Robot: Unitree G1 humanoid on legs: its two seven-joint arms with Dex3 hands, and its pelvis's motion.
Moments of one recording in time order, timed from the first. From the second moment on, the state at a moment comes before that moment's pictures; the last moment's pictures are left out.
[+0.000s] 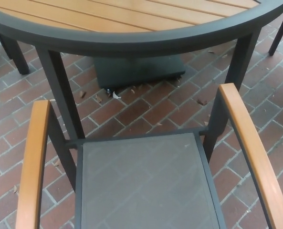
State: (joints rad) left_arm 1.13 0.66 0.41 -0.50 -0.14 -0.01 -0.25; right_arm 1.14 -0.77 -0.51 -0.45 0.15 -0.35 0.23
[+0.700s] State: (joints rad) left_arm 0.86 0.95 0.81 0.23 -0.45 0.08 -0.67; right_arm 0.90 -1.05 -0.73 -0.01 0.32 -0.28 0.47
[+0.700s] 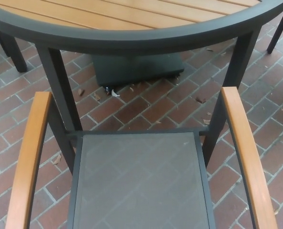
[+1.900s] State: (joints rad) left_arm 0.44 0.63 0.69 1.15 -0.47 0.12 -0.58; right_arm 0.28 -0.62 -0.95 1.17 0.55 -0.03 0.39
